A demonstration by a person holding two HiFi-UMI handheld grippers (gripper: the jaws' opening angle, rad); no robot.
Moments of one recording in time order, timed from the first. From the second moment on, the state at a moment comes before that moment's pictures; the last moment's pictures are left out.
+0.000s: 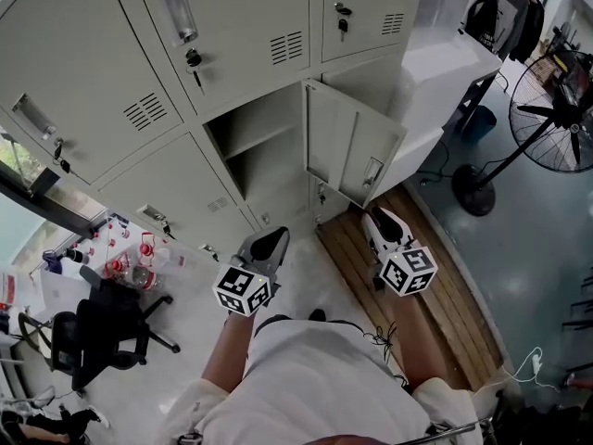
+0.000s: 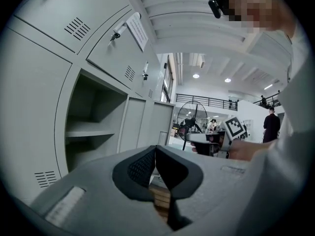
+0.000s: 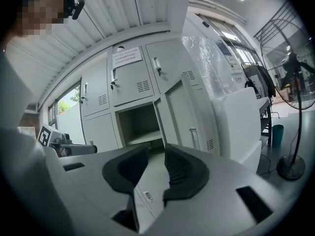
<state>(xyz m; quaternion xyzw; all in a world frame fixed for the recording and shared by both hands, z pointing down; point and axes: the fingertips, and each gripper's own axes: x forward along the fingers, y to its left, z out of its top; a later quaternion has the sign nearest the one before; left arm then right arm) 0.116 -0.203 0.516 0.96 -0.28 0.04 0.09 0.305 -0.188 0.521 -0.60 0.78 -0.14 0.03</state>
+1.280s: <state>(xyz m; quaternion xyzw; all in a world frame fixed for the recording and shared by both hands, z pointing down) 0.119 -0.273 0.514 0.97 -0.20 0.05 0.11 0.392 -0.276 0.517 -0.71 0.69 -0.11 0.00</state>
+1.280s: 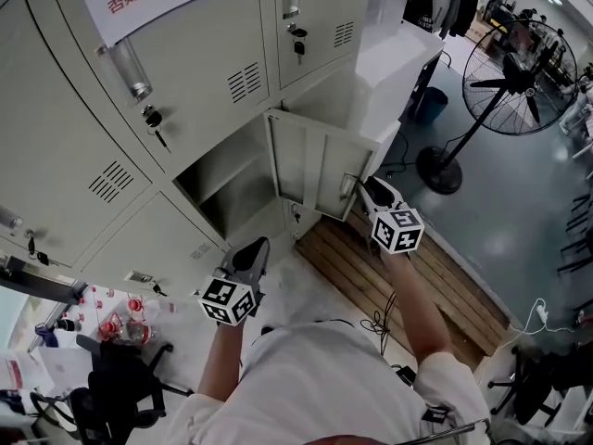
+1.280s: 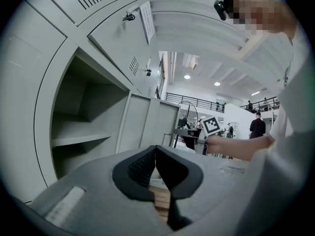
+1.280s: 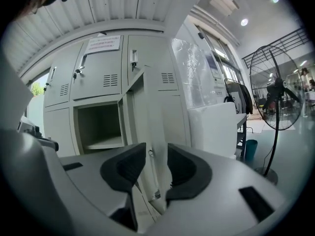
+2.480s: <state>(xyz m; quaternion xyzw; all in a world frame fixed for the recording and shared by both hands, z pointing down) 0.086 -0.266 0.522 0.97 -0.21 0.04 0.12 0.342 -0.273 0.520 -0.68 0.73 -0.10 -0.03</state>
